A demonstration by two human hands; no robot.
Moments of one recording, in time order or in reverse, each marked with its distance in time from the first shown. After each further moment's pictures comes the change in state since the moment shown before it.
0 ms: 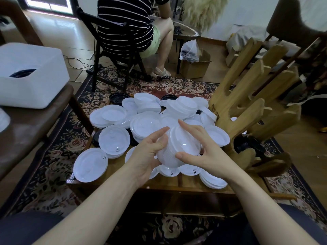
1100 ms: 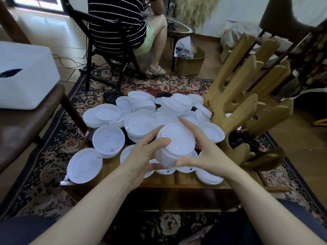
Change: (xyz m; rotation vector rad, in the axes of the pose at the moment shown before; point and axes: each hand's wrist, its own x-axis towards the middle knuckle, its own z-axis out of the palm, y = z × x) left_hand -0.002 -0.003 -0.001 0.100 -0.113 0.013; right_hand -0.002 0.022 -0.006 -0.004 0.003 -0.062
